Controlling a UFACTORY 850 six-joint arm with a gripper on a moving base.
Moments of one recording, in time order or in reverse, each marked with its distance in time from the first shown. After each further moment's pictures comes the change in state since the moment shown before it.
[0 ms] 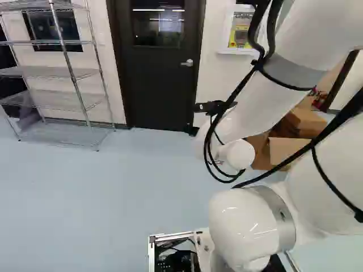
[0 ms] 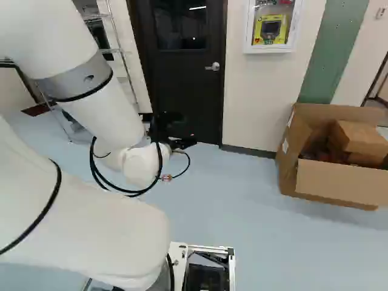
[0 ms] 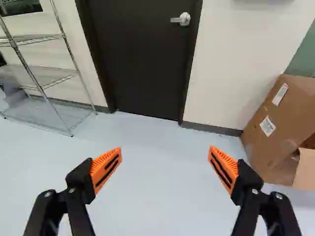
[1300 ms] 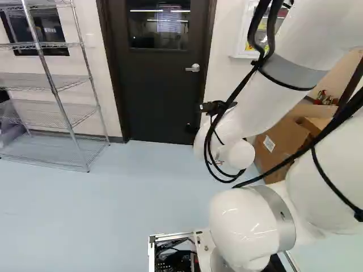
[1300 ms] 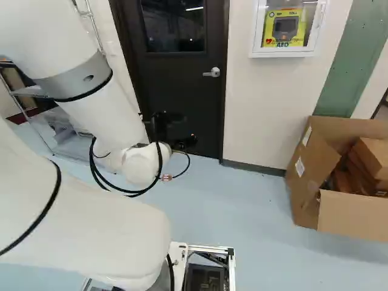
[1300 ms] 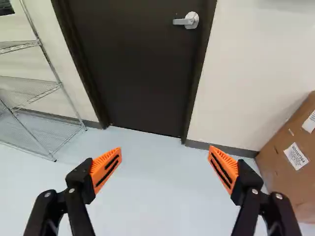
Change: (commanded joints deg) arm 0.0 0.0 0.0 0.0 0.0 0.0
